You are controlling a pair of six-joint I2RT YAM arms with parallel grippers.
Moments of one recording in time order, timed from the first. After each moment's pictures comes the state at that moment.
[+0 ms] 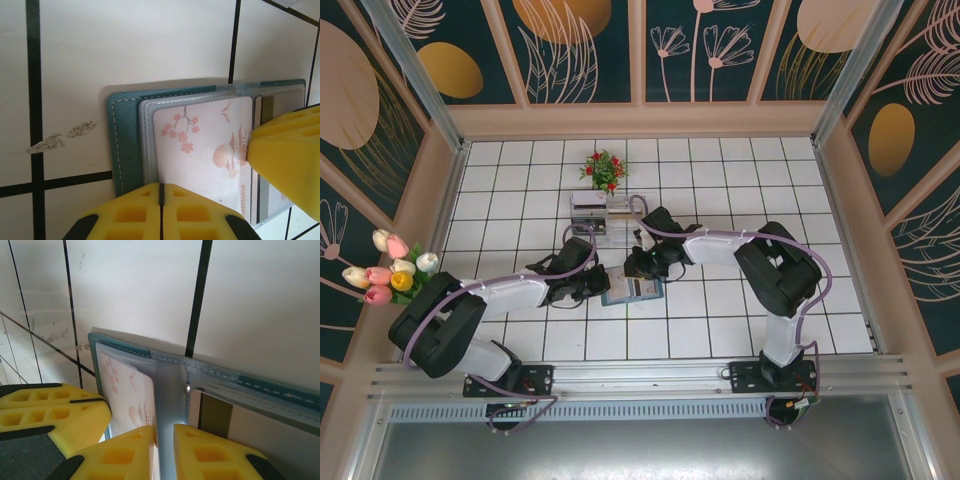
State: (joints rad) left arm -0.64 1.45 0.54 -0.07 0.20 -0.88; right arm 0.75 1.88 1.05 -0.23 -0.53 0.72
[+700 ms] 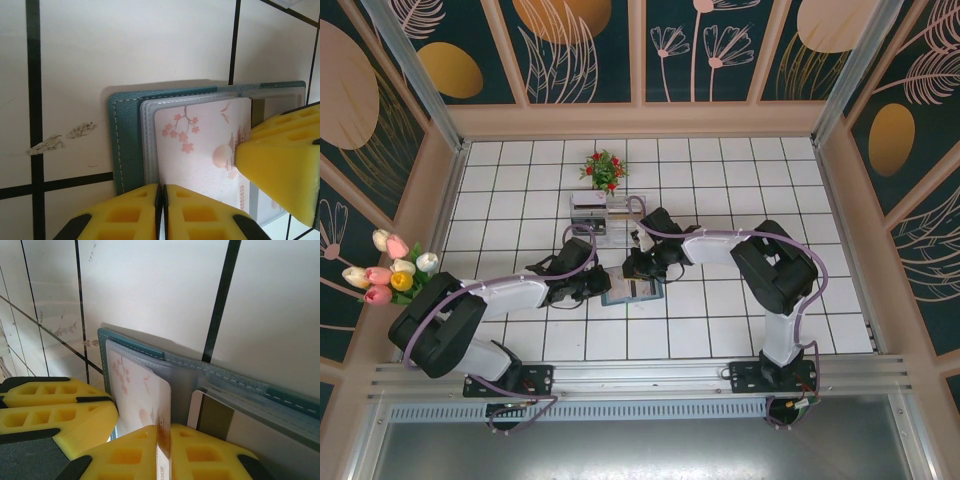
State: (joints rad) left arm -0.64 1.45 0.53 -0.05 0.20 -0.88; right arm 0.75 1.90 1.04 -0.20 -0.57 0.70
